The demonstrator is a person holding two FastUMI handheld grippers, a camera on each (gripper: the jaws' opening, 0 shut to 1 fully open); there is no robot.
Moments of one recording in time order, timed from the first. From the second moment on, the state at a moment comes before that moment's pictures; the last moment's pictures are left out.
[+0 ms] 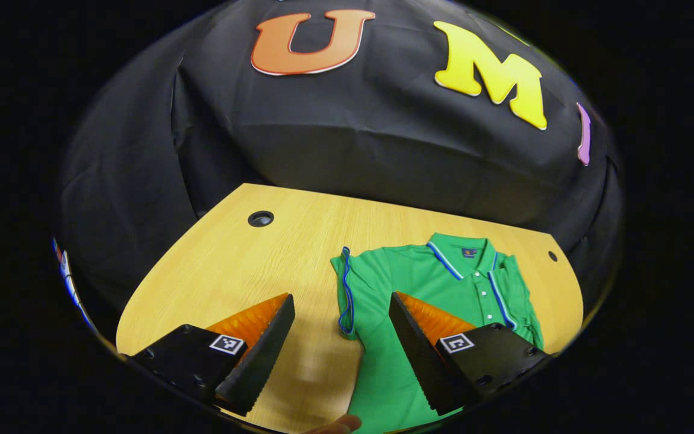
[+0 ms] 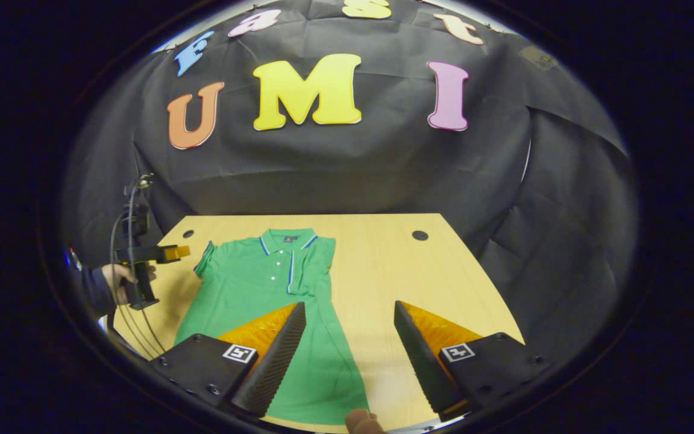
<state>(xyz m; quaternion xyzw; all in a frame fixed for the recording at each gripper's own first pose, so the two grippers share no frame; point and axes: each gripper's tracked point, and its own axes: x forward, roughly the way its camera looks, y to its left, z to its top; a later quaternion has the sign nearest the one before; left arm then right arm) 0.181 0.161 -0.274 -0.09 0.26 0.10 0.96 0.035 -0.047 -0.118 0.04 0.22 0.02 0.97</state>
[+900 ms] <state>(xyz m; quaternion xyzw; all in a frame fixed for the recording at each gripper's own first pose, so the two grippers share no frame) 0.235 0.167 -0.339 -0.09 0.36 0.11 0.92 0.009 -0.035 -0.142 0.01 0.25 0.00 0.97</state>
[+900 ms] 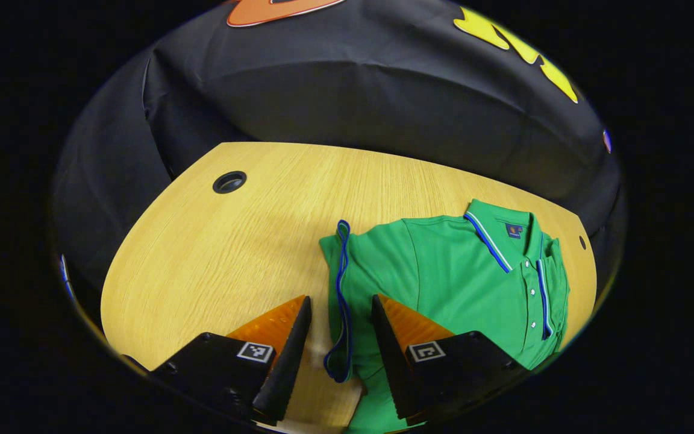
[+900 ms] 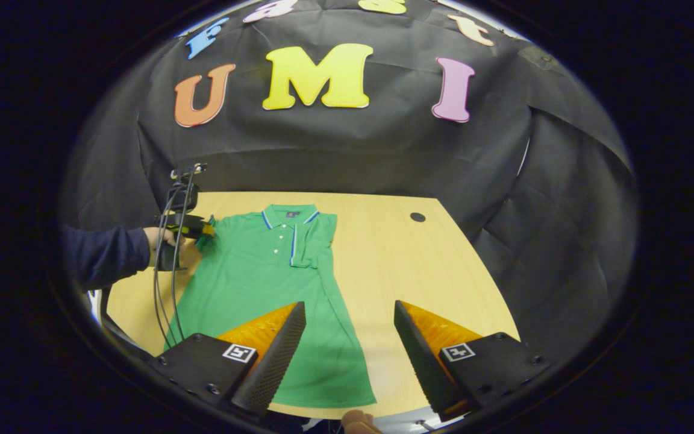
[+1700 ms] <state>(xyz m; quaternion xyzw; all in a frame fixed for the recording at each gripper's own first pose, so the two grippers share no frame) 0.228 0.163 -0.335 -0.07 0.39 0.11 0.91 0.005 -0.037 -0.137 0.00 0.24 0.01 0.97</state>
